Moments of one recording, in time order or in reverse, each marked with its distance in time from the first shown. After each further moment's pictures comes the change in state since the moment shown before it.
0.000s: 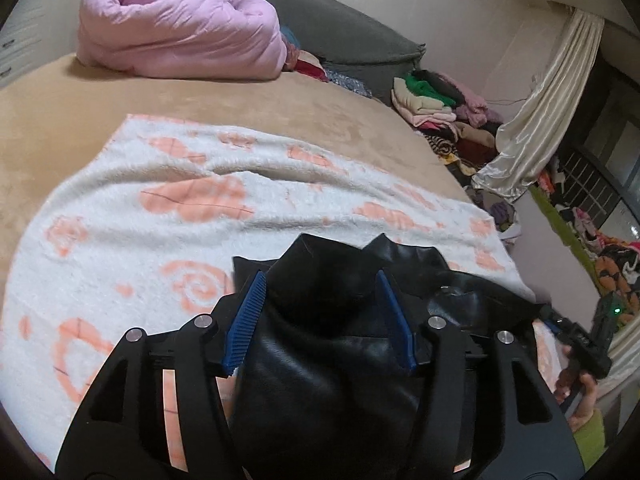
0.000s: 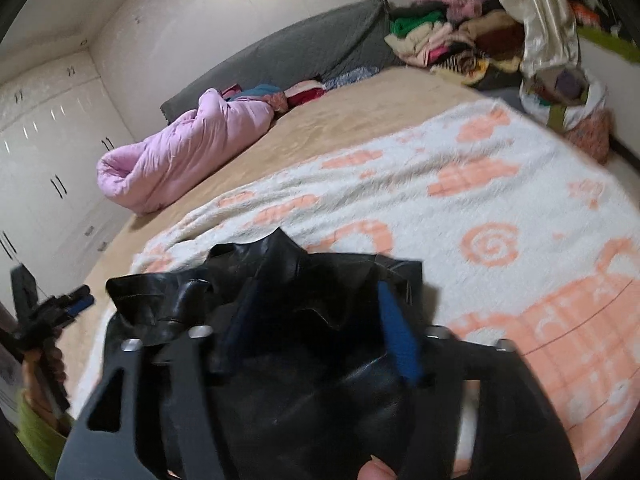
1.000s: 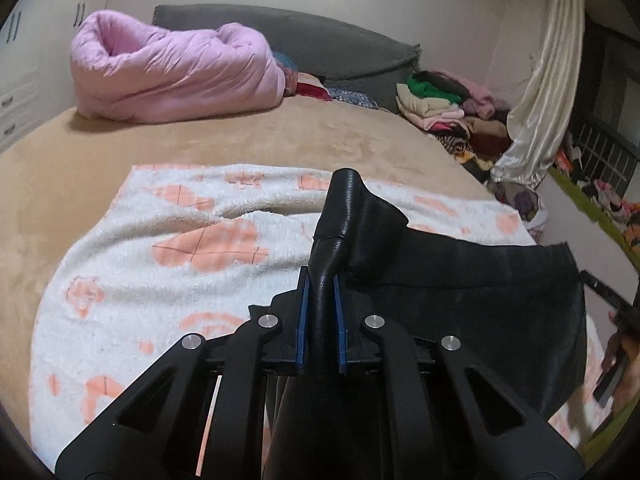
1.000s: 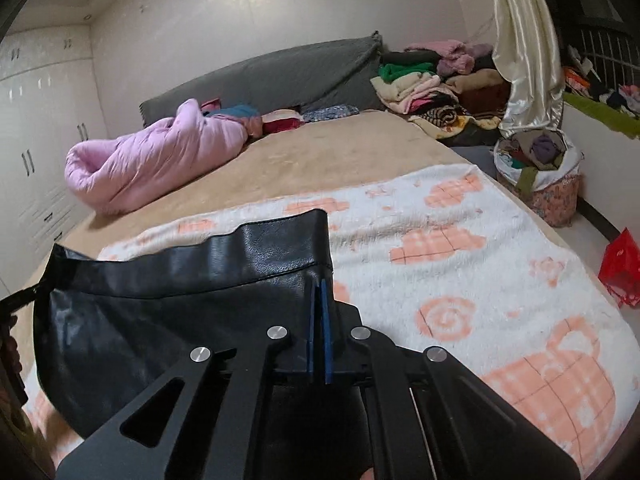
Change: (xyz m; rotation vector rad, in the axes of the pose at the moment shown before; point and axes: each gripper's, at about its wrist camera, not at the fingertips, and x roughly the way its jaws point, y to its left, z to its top) left arm 0.018 -0.012 0.020 0.120 -0.073 0.090; right arm 0.009 0.001 0.031 -0.116 -0.107 -0.177
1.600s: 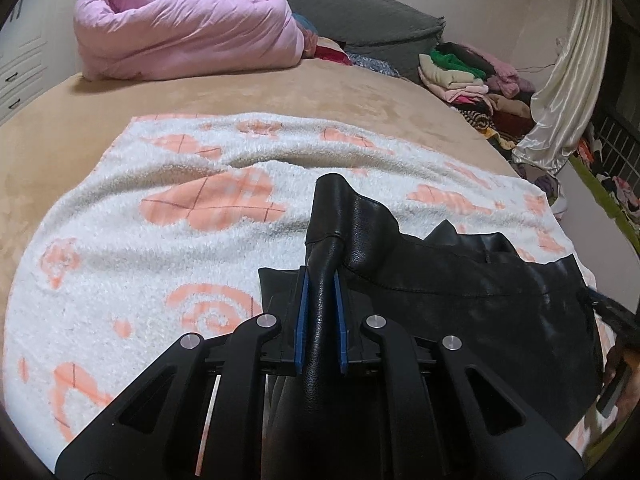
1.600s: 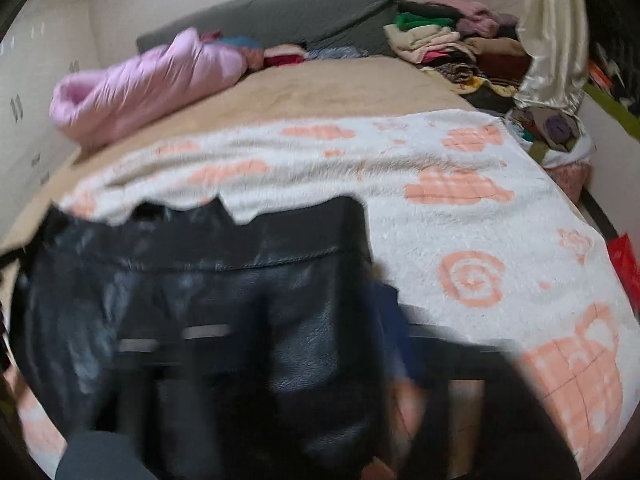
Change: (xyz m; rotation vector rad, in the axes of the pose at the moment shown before) left arm 0.052 0.017 -0.023 -0.026 0.108 0.048; right arm 0.064 0.017 -0.034 -0.116 0.225 -0.050
